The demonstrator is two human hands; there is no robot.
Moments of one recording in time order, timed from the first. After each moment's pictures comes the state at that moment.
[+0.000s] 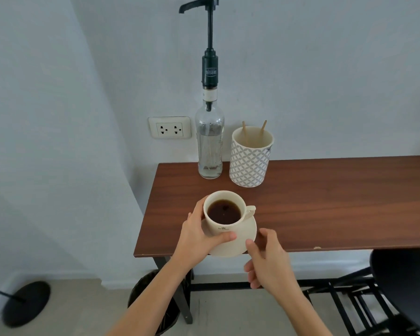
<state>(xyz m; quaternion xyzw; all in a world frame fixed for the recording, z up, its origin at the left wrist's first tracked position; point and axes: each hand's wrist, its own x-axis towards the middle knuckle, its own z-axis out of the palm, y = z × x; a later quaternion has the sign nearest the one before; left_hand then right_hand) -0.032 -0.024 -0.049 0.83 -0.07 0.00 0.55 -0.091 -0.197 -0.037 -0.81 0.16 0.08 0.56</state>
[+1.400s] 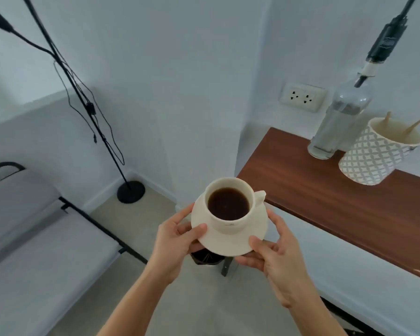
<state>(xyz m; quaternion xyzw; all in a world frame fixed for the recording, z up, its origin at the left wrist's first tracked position) -0.256 0.081 -0.042 0.56 0.27 0.09 0.77 -0.180 -0.109 -0.028 -0.64 -0.03 0.28 0.71</state>
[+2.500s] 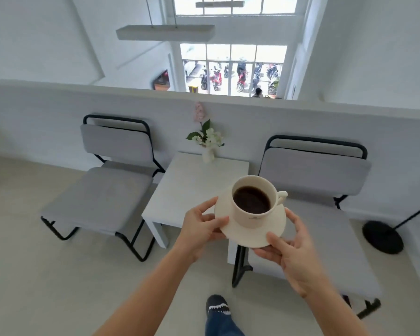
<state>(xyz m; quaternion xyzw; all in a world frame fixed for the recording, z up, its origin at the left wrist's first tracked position) -0.946 0.339 -0.060 0.33 0.55 0.48 0.60 -0.736 0.327 -0.063 -0.50 -0.36 0.64 0.45</state>
